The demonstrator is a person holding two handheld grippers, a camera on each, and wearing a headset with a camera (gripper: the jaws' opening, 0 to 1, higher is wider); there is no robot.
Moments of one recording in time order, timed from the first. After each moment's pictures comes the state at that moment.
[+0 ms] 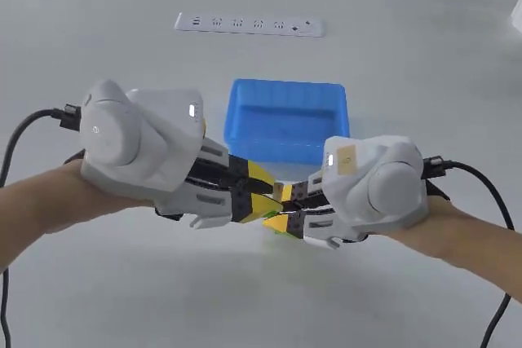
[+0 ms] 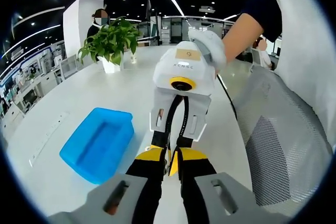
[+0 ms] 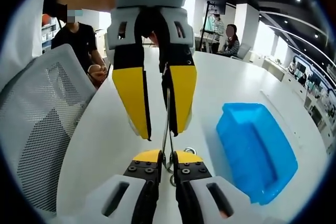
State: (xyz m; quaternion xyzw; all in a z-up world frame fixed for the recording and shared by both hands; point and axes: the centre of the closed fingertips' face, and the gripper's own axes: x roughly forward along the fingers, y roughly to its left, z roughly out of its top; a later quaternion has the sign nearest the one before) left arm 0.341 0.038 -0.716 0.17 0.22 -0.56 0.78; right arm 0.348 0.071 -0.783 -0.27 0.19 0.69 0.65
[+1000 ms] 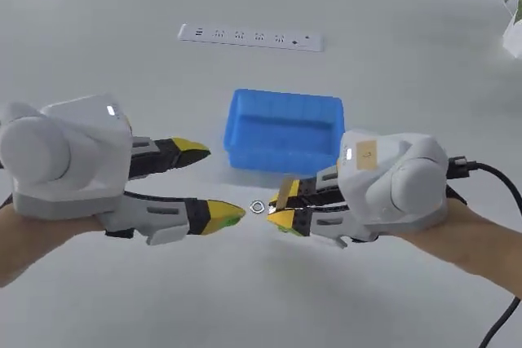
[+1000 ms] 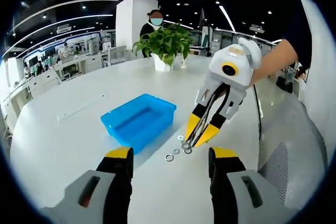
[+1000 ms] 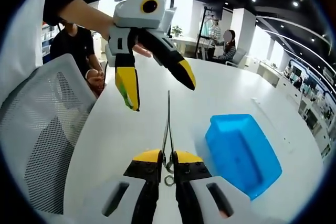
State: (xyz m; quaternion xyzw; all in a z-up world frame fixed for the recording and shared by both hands) left arm 0.347 0.109 -0.700 0.08 0.24 -0.38 0.89; right arm 0.355 0.064 -0.744 -0.26 0.17 0.68 0.67
